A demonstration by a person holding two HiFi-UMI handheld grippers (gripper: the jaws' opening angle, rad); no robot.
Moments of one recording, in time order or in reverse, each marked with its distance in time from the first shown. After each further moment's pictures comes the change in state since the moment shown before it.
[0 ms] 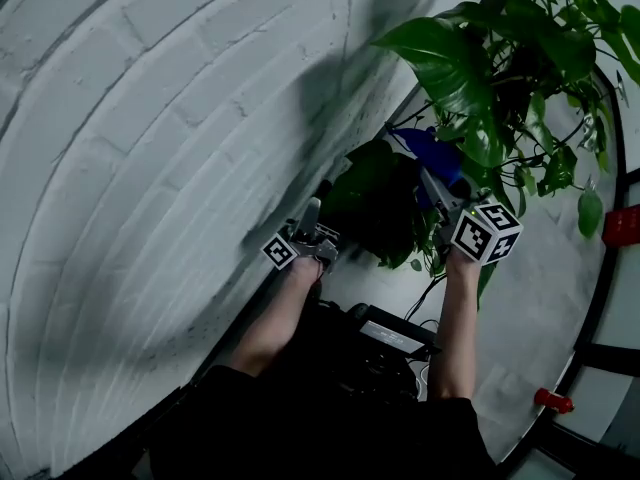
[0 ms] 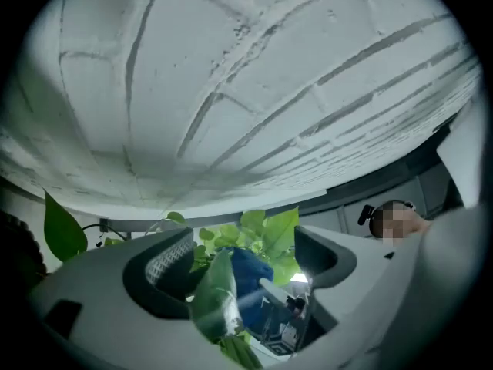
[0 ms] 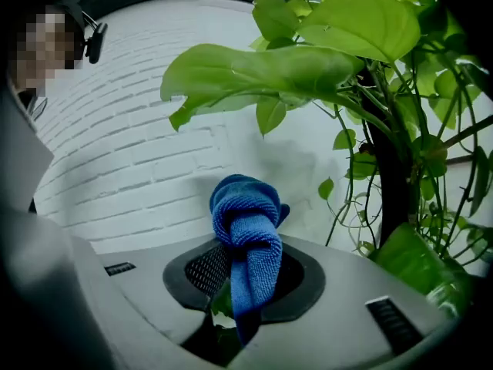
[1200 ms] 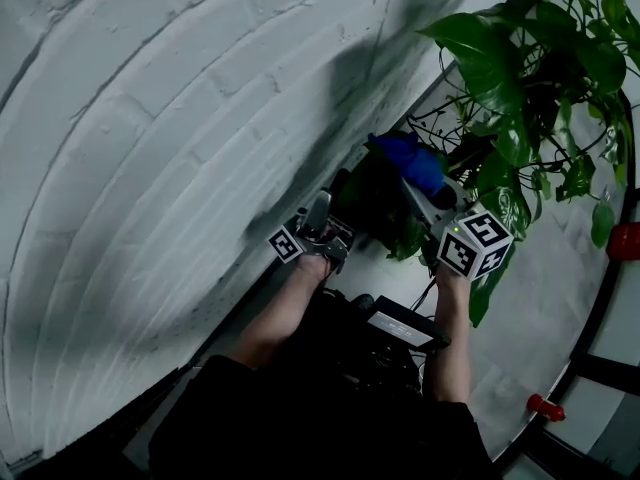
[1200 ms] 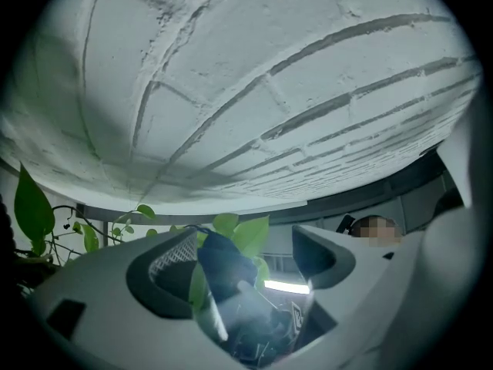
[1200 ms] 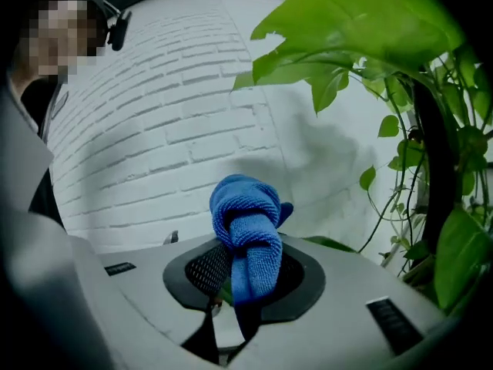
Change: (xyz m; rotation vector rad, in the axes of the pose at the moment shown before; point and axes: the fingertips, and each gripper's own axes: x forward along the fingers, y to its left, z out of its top) left arm 0.010 -0.067 0.009 -0.088 -0.028 -0.128; right arm 0.024 0.091 -0.032 -0.063 0.082 0.158
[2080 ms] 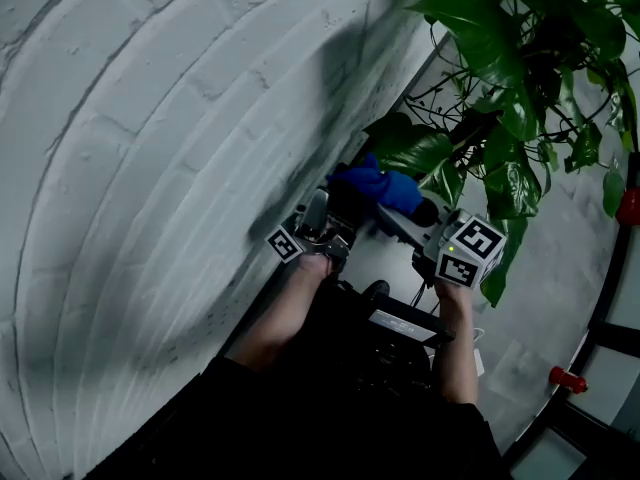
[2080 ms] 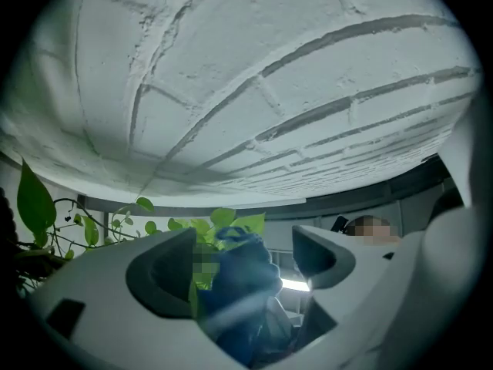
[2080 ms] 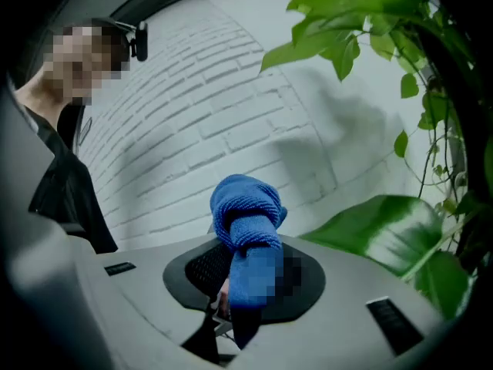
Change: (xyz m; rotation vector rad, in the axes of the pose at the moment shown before) left arm -0.005 -0.009 0.003 -0.037 0.047 0.000; right arm 0.000 0.070 -0.036 0.105 -0.023 0.245
